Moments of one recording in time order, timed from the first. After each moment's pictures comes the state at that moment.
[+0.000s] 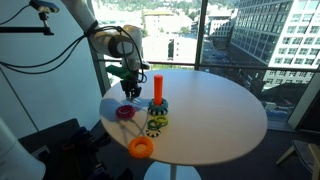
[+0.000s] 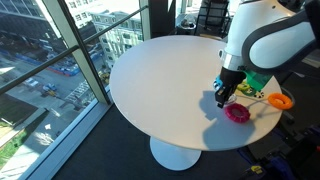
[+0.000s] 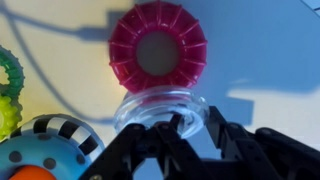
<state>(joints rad) 0.12 0.22 0.13 -2.39 0.05 2.45 0.00</state>
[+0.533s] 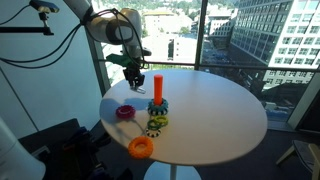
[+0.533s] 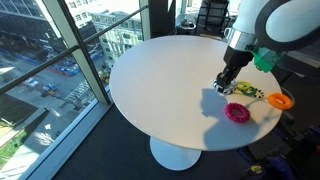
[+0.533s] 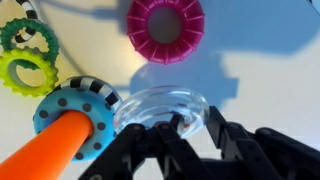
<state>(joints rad) 0.12 0.10 0.11 -2.38 0.05 2.42 0.00</state>
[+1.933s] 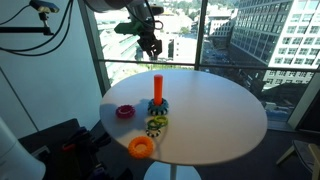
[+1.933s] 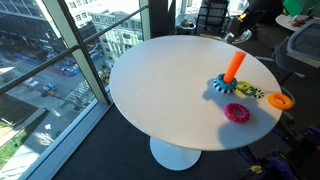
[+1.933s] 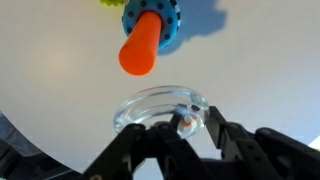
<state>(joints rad) 0.04 -0.13 0.06 -2.33 -0.01 2.48 0.00</state>
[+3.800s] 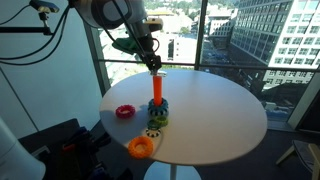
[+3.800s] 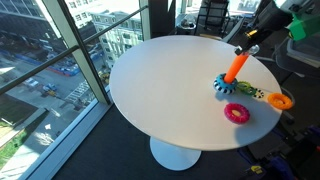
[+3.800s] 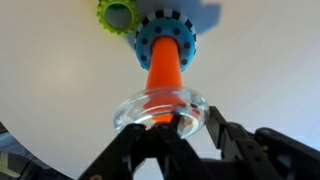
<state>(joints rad) 0.03 -0.17 0.00 -2.52 0.04 2.67 0.02</state>
